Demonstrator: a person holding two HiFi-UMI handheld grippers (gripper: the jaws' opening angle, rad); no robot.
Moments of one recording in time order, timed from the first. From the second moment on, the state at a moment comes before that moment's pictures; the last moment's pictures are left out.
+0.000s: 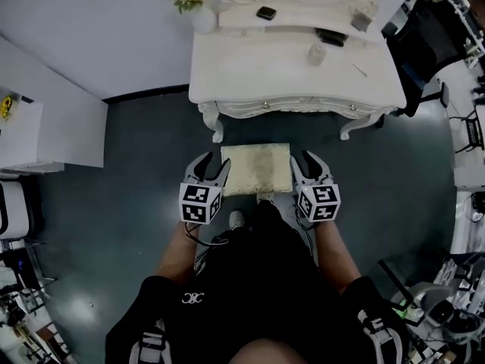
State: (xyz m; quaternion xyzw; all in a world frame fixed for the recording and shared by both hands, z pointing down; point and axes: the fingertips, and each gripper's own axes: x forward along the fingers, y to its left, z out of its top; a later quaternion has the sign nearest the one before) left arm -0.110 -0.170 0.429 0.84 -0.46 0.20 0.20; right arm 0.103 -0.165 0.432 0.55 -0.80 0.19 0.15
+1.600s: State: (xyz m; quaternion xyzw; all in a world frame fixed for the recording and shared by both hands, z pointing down) left arm -0.119 -0.102 0.962 0.83 -0.35 0.37 0.25; right arm 0.162 -0.101 0.966 0.55 -0.71 0.35 0.29
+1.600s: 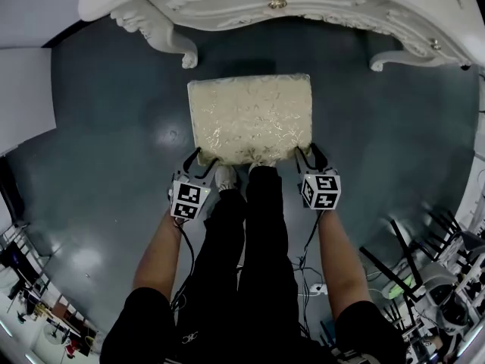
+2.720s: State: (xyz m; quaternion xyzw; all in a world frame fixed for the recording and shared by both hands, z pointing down) left arm -0.049 -0.159 0.966 0.83 -0.33 0.37 0.26; right arm 0.236 -0.146 0.970 0.62 -0.63 0.38 0.26
